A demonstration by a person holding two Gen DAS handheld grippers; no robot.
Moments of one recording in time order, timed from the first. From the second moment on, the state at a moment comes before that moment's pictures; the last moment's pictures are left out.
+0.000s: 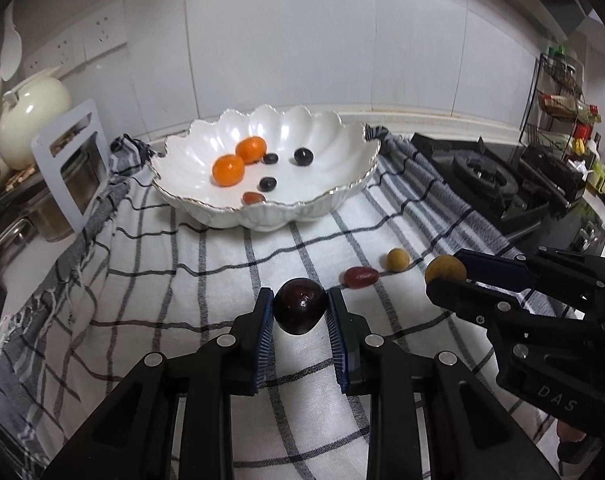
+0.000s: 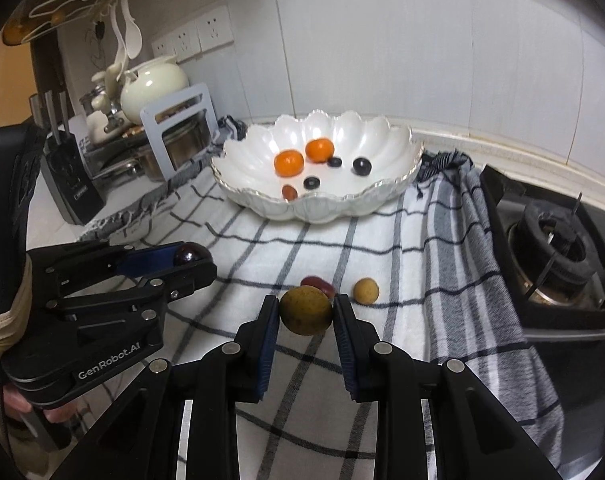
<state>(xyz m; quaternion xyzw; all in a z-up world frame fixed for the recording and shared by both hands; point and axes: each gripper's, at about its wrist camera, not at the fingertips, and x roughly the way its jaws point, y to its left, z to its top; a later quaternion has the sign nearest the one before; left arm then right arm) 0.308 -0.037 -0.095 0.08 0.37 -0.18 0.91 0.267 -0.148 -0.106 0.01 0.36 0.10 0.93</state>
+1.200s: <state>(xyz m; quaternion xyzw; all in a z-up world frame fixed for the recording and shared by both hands) 0.319 -0.020 0.002 0.06 0.25 -0.13 0.96 0.299 -0.154 -0.012 0.01 0.23 0.10 0.97</state>
